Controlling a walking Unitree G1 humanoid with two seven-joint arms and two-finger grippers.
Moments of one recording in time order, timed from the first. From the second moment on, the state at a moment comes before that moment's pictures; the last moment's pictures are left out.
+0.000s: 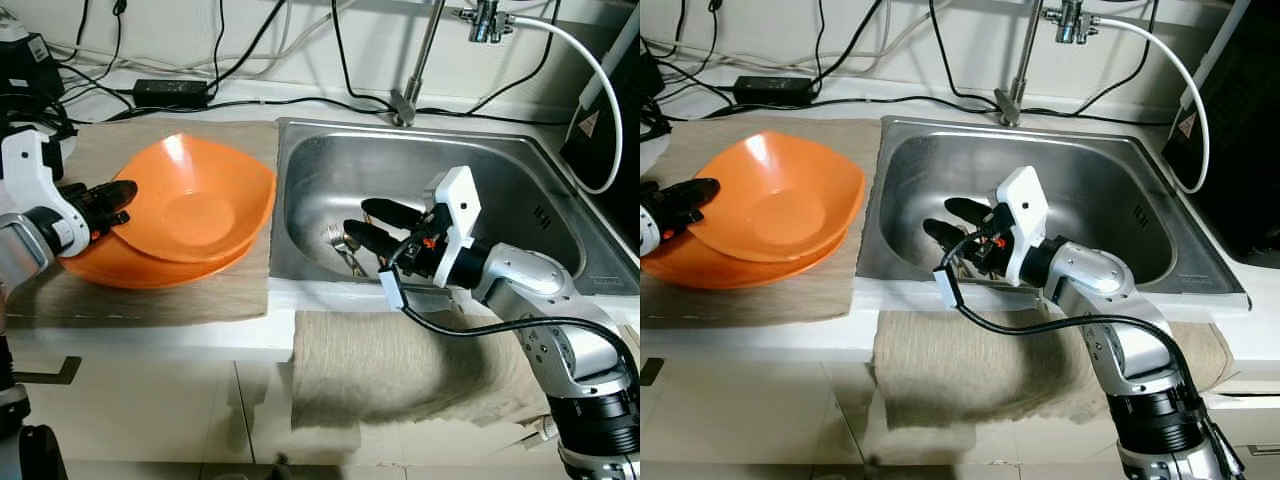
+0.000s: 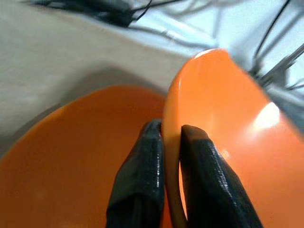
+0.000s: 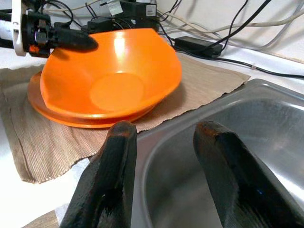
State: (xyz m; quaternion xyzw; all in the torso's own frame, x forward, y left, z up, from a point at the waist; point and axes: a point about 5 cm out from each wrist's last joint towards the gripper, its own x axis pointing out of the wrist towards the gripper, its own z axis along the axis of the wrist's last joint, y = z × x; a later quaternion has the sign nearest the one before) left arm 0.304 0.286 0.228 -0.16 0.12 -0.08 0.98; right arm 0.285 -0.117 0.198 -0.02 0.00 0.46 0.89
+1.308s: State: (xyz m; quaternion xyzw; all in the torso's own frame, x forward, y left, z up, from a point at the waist) left arm 0.309 0.193 0.281 -0.24 -0.07 -0.26 0.93; right arm 0.316 -0.109 0.210 0.30 0.04 0.35 0.89
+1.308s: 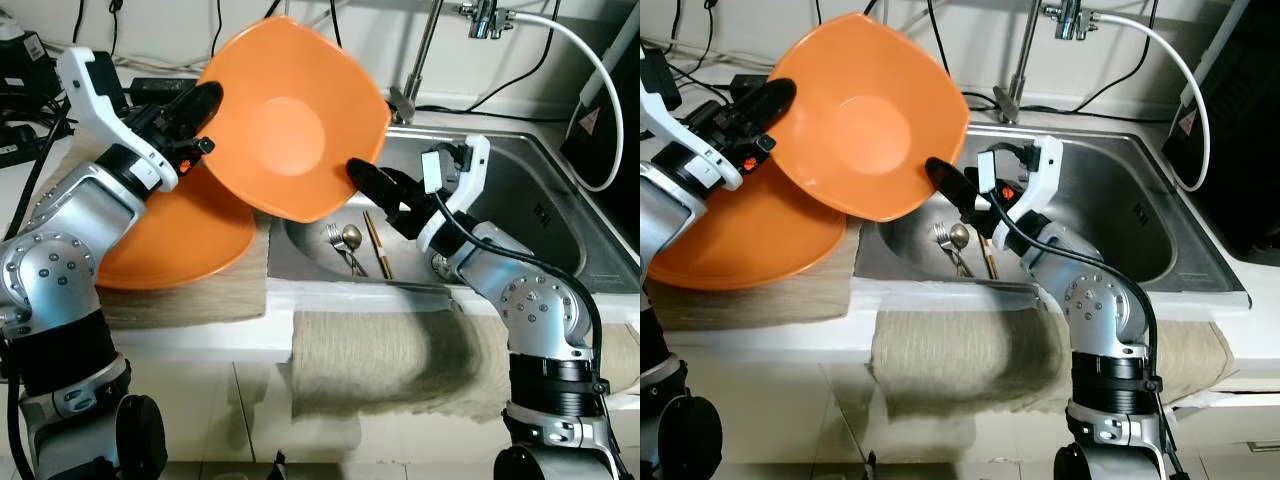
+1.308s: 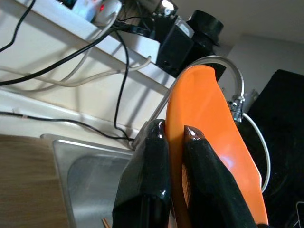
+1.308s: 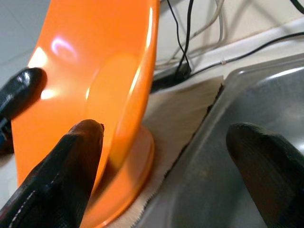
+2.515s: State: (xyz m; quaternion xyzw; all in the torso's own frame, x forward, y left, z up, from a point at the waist) left arm 0.308 0.191 0.279 -0.22 -0.07 -0.27 0.93; right arm 0.314 -0.106 0.214 0.33 0.03 0.37 0.87
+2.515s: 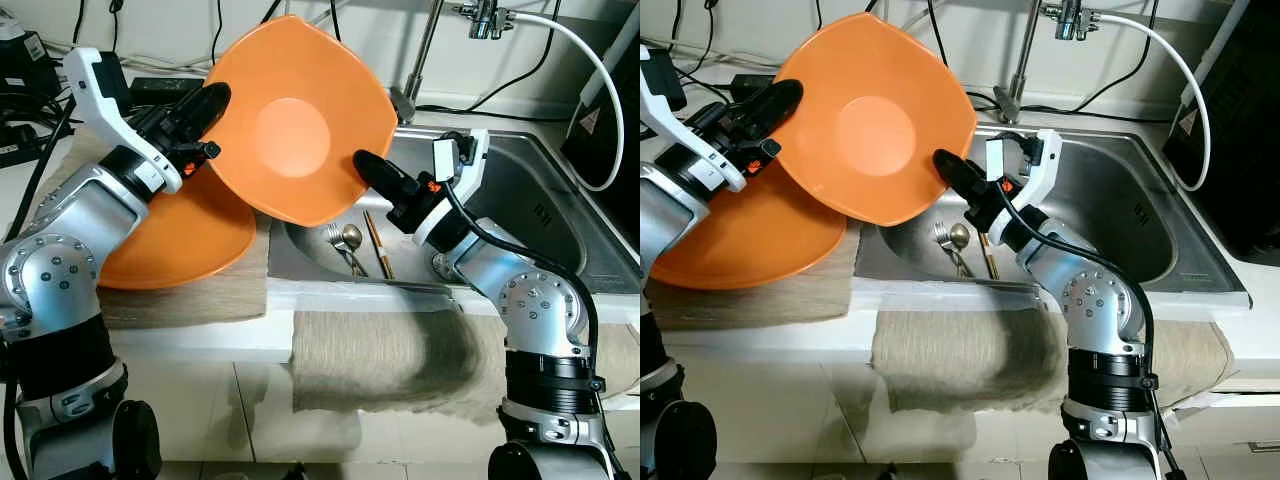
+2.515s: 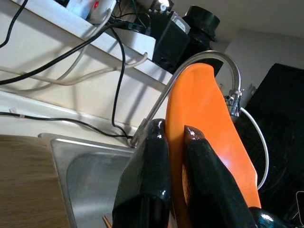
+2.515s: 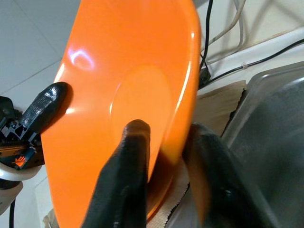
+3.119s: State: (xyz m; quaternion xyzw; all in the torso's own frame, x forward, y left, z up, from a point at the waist) left arm 0.309 0.198 0.280 -0.23 -0.08 -0.25 0.94; right arm 0.319 -0.121 0.211 0.33 0.02 0.33 0.88
